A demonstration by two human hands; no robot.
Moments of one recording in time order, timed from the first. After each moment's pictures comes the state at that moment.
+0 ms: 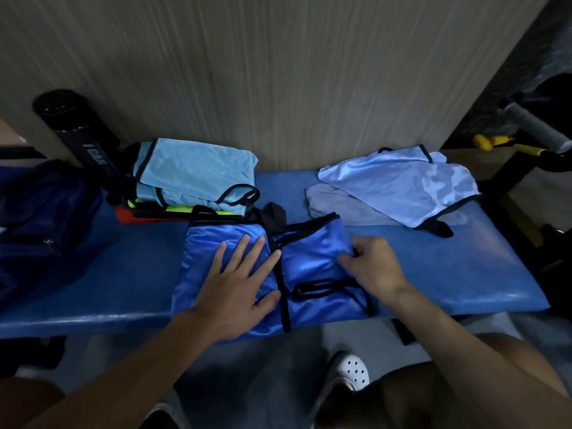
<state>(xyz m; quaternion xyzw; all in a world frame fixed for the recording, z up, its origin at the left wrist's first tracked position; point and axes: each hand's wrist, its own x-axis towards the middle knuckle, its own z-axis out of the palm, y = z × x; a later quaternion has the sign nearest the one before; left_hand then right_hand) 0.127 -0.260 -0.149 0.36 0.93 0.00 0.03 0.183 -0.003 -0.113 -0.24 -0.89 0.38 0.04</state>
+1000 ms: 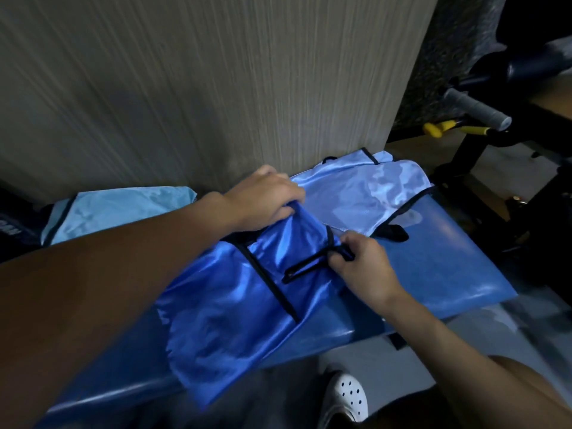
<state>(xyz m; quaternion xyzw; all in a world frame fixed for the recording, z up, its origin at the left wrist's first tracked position) -0.007 -0.069 -0.039 0.65 0.75 0.03 -0.06 0.187 0.059 -0.110 -0.22 -0.84 0.47 0.17</state>
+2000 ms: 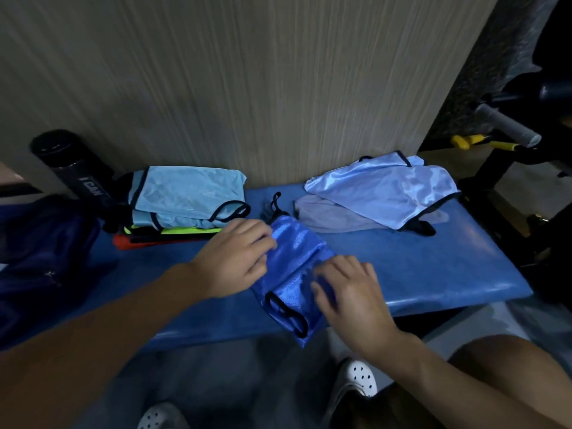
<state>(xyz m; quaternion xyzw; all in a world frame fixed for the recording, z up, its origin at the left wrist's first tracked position) 0.068 -0.240 -0.080 0.58 0.80 0.07 -0.11 0.235 -0.047 -0.107 -0.01 -0.96 0.18 0.23</state>
